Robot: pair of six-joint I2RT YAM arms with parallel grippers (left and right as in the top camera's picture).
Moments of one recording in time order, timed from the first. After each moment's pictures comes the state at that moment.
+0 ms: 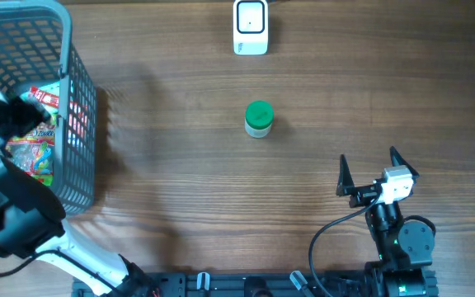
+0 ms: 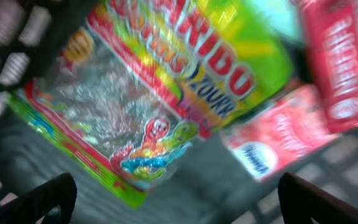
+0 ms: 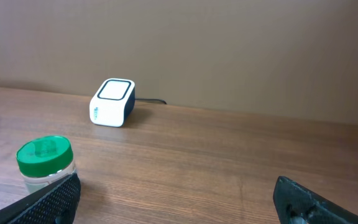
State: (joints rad) left arm 0.61 1.99 1.75 -1.26 -0.05 -0.14; right arm 0.07 0.01 0.01 0.00 -0.07 -0.06
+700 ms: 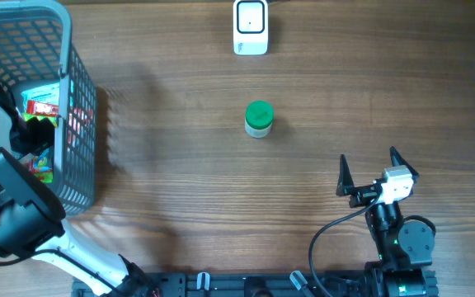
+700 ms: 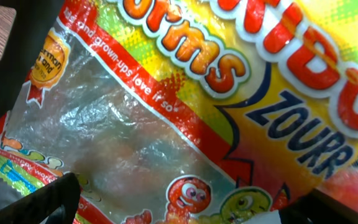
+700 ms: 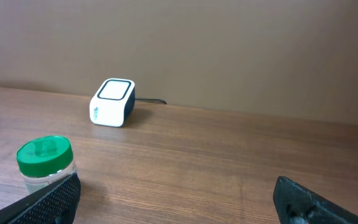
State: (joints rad) left arm 0.61 1.99 1.47 -0.94 -0.18 -0.08; right arm 0.07 0.01 0.01 0.00 -0.07 -0.06
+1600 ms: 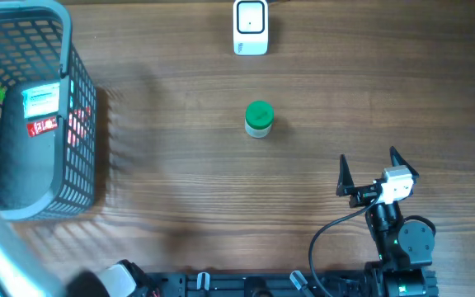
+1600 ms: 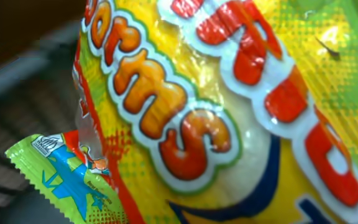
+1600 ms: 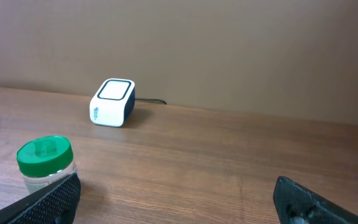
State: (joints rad) left arm 0.60 1.41 1.85 -1.08 0.15 -0.30; right arm 0.07 0.01 0.01 0.00 -0.07 -0.06
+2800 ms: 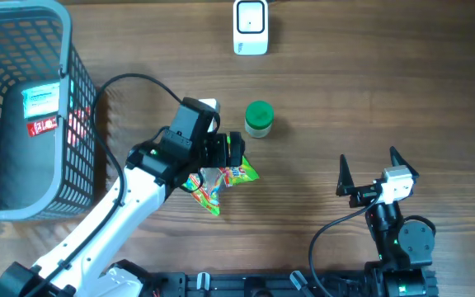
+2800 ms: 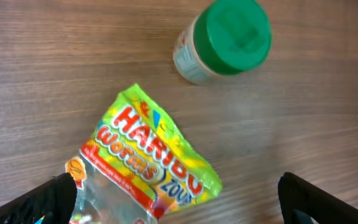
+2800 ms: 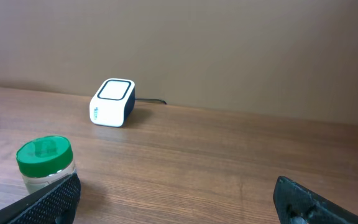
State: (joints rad) left arm -0.51 1.34 0.93 -0.58 0.12 -0.50; right arm 0.07 0.01 0.01 0.00 -0.07 -0.06
